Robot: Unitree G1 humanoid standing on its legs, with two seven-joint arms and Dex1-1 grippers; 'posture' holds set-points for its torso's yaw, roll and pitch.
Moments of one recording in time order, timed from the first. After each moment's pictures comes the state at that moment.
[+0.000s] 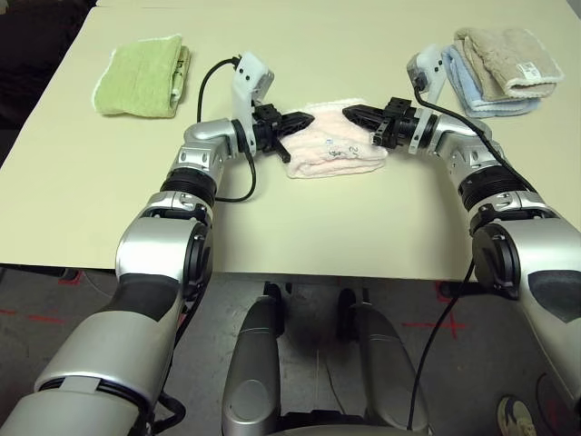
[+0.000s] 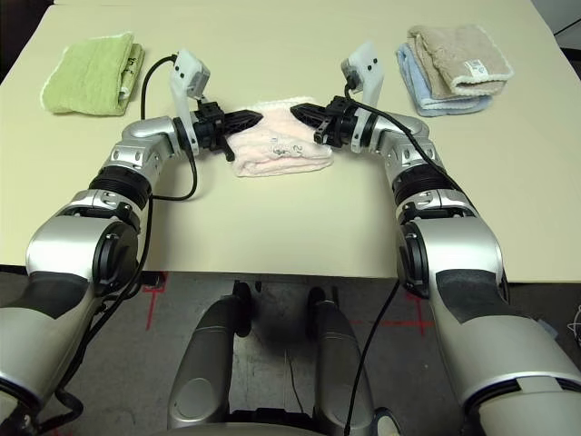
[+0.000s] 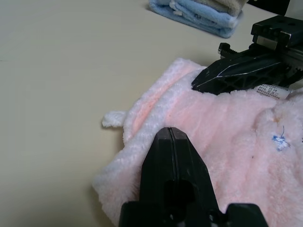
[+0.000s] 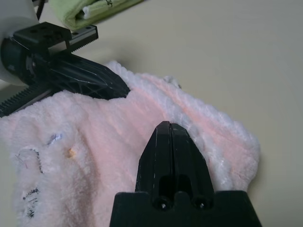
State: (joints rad) left arm -1.27 0.29 0.08 1.24 -0.05 -0.08 -1.02; right arm -1.22 -0.33 -0.10 1.21 0.09 -0.09 1.02
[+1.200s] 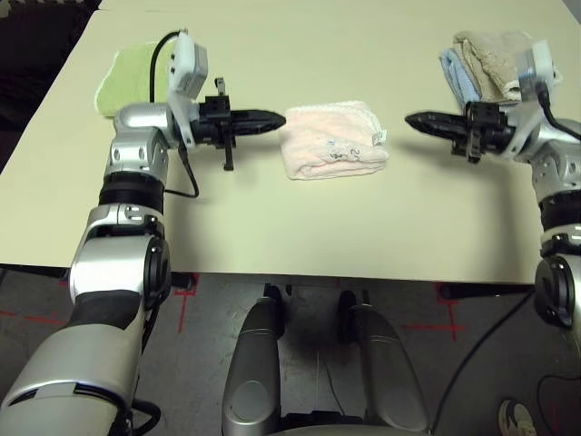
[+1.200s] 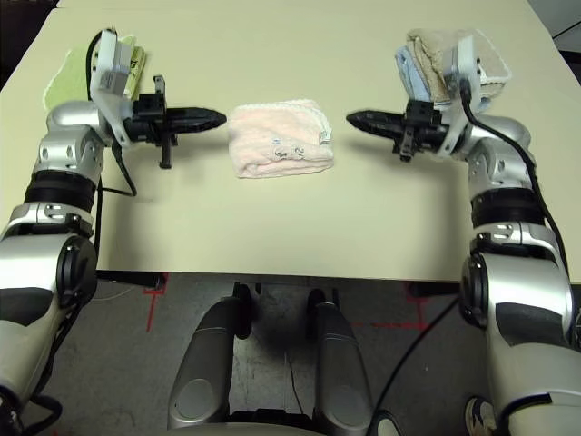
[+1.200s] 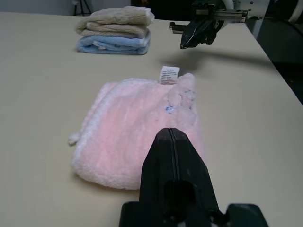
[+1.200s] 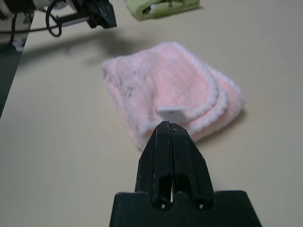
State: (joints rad) left arm -1.08 0.50 0.08 0.83 -0.20 -0.07 -1.53; right arm -0.91 -0.65 -0.15 0.74 0.29 0.00 1.50
